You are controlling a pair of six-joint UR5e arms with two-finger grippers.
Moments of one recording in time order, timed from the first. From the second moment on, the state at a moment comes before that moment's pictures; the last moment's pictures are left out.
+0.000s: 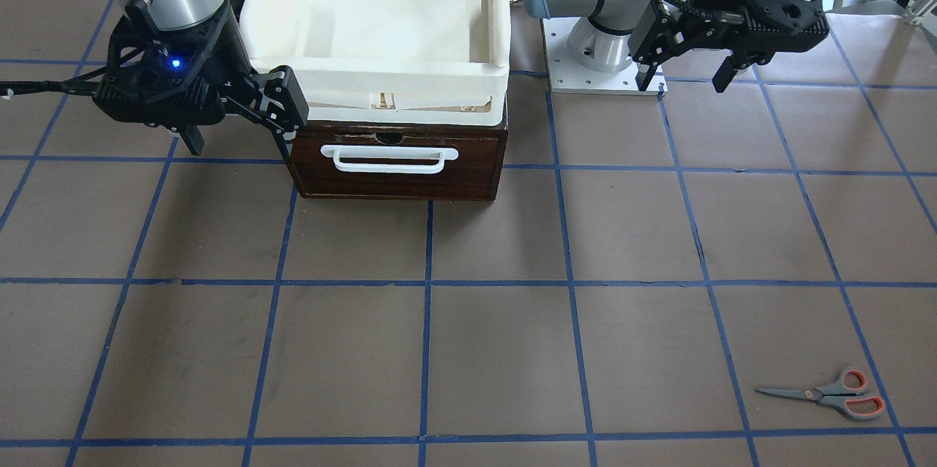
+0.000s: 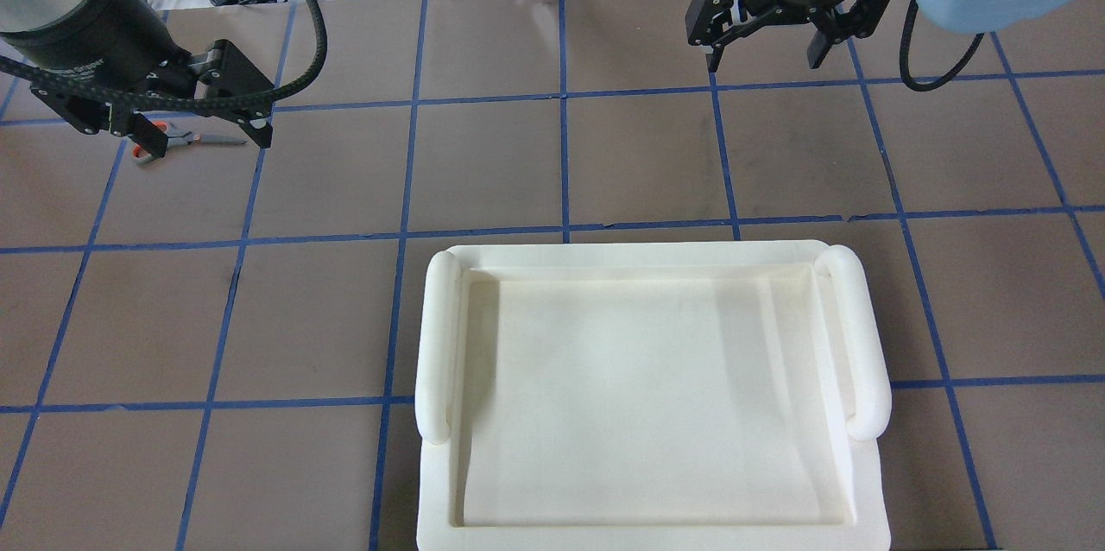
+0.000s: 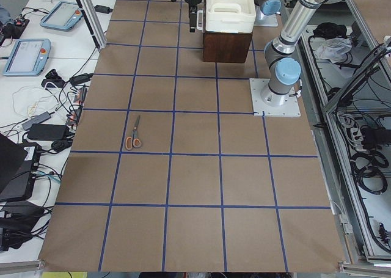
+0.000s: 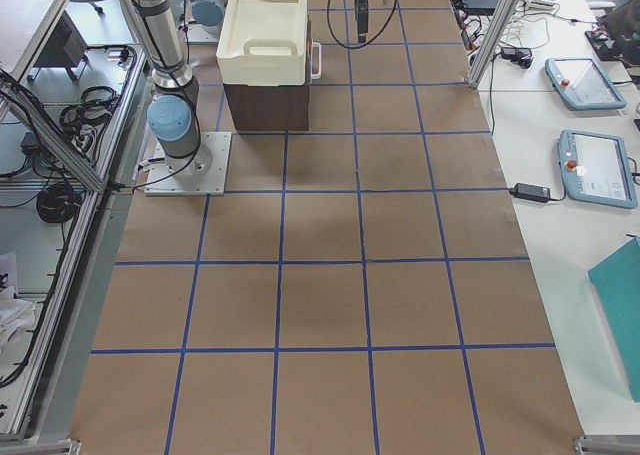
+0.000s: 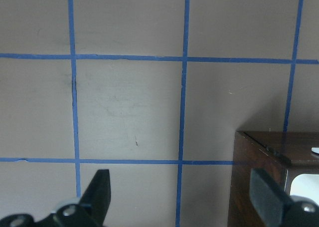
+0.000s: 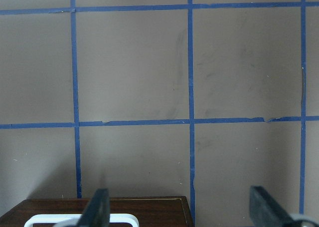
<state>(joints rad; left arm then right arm) -1.46 -1.46 -1.56 -1.66 1.55 0.07 1.66 -1.48 1.44 -1.63 -1.58 0.11</state>
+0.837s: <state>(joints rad) -1.46 -1.46 -1.56 -1.65 1.55 0.07 1.66 -1.49 1.44 -1.64 -1.59 0.14</state>
